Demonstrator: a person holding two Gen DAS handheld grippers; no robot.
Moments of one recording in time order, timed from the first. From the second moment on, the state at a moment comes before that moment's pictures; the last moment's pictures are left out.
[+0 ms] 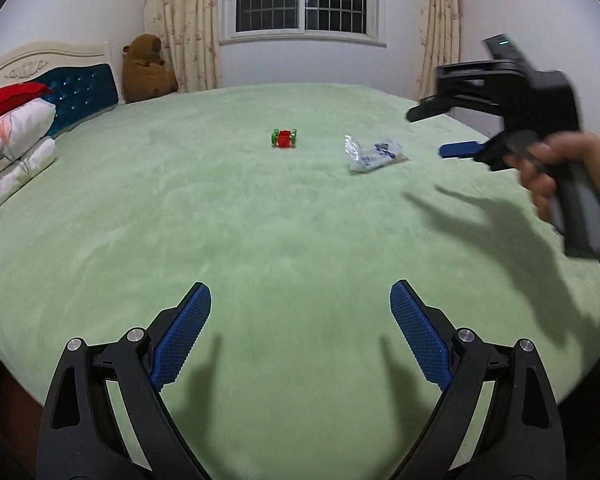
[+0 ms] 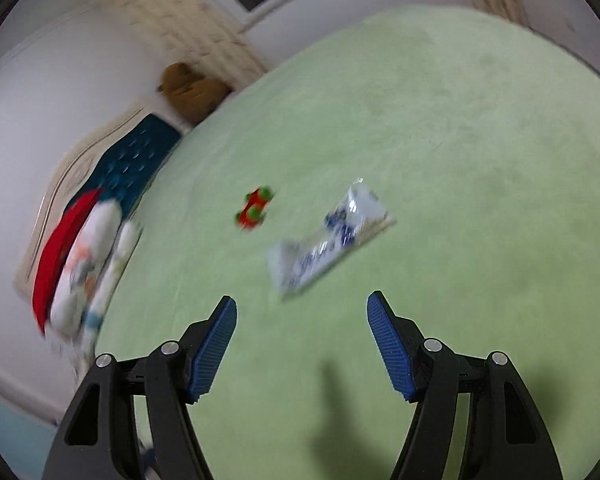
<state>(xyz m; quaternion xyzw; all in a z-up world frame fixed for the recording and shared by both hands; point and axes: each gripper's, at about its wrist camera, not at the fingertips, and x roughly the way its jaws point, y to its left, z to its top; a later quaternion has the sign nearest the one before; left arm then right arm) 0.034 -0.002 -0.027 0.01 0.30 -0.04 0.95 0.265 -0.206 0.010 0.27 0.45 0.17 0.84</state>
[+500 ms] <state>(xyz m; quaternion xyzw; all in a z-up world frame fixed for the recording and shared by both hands) 0.044 0.012 -0.031 0.01 0.31 -0.05 0.95 0.355 -0.154 -0.031 0.28 0.50 0.08 0.81</state>
